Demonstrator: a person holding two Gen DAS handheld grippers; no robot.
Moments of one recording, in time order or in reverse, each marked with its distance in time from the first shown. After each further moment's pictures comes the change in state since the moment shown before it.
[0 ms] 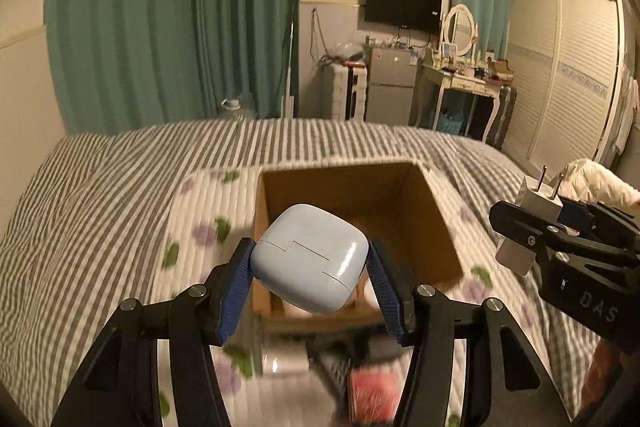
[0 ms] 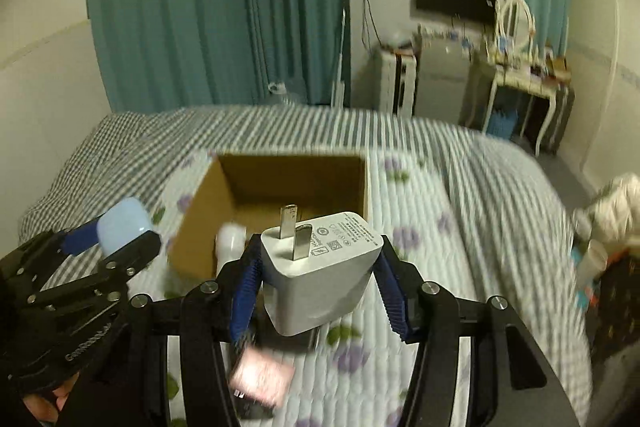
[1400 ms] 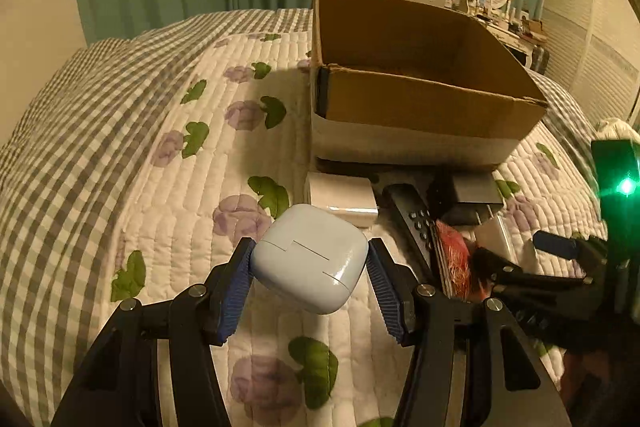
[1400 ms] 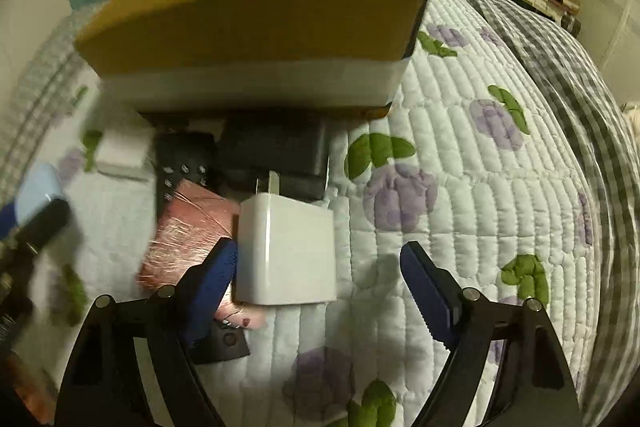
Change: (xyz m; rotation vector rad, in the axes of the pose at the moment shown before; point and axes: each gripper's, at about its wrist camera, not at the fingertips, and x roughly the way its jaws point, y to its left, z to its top) left arm 0.040 0.043 -0.160 -0.068 0.219 0.080; right arm 0.120 0.033 -0.184 0.018 0.380 -0.086
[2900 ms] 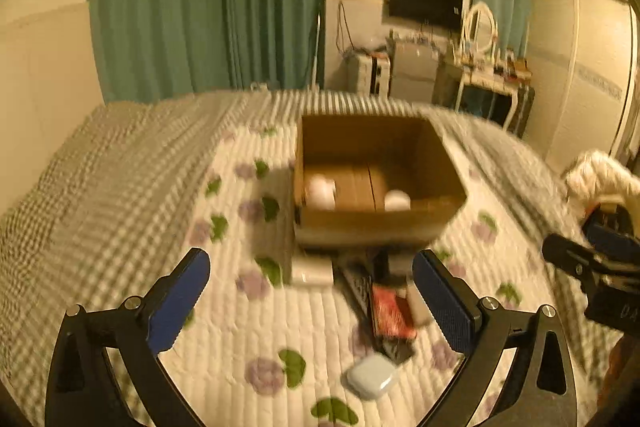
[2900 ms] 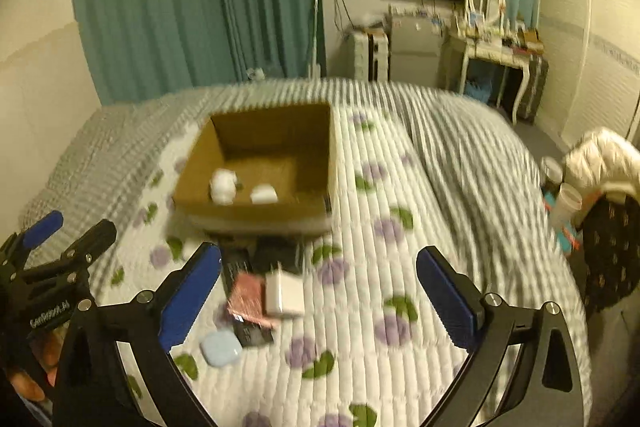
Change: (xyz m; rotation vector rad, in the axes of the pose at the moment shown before) left arm -0.113 -0.029 0.032 0.019 -0.167 0.005; right arm -0.191 -0.060 0.005 0.109 -0.271 0.047
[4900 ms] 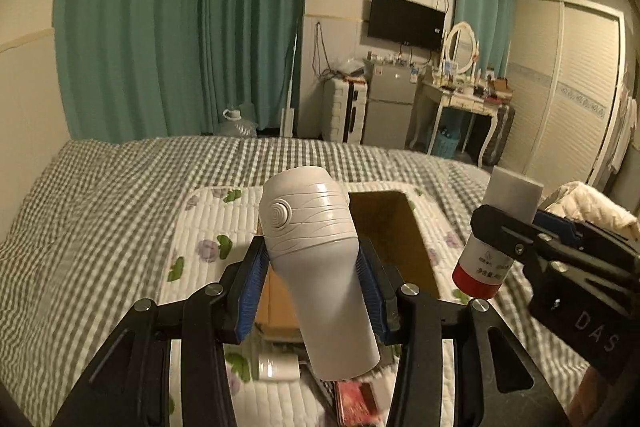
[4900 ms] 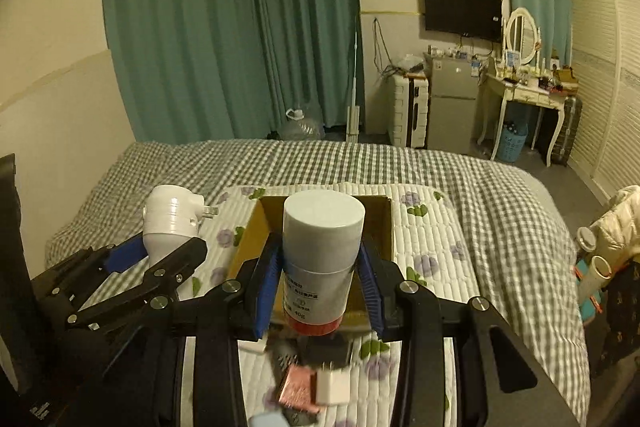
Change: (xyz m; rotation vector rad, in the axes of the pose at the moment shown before) left arm 0.028 -0.015 0.130 -0.002 -0.062 -0.095; right arm 0.003 0.060 0.133 -0.068 -0.141 0.137
